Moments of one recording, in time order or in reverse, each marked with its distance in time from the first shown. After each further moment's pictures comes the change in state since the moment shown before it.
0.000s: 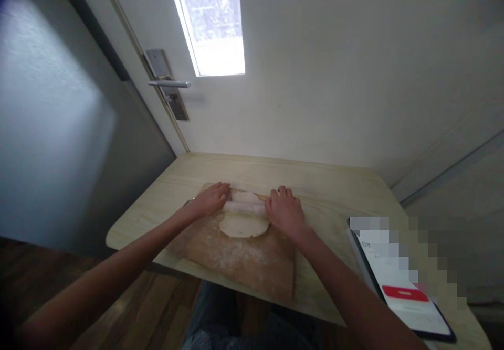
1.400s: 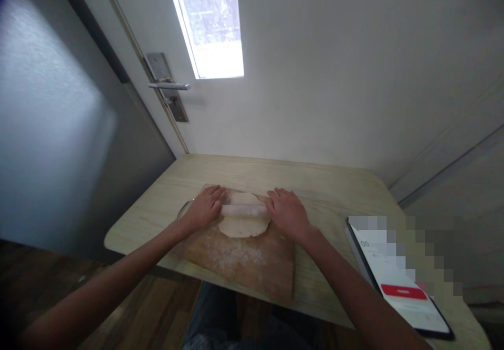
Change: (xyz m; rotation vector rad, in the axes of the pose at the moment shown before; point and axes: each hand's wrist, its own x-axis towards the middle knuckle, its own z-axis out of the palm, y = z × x) left_hand -0.023 0.006 0.004 -0.004 0.184 -0.054; right_hand 0.001 0.015 0.005 0.105 0.034 -0.153
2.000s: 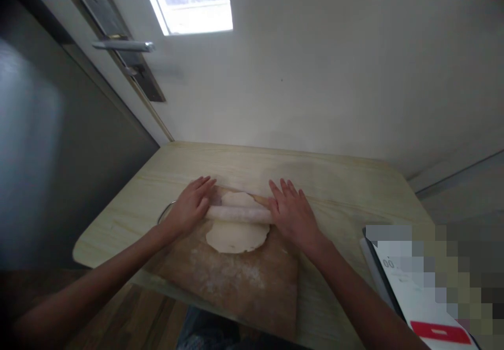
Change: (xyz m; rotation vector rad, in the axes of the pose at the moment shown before) left_hand 0.017 -0.010 0.009 -0.128 -0.029 -0.114; right_hand 0.013 0.013 0.020 0.026 -0.028 0.119
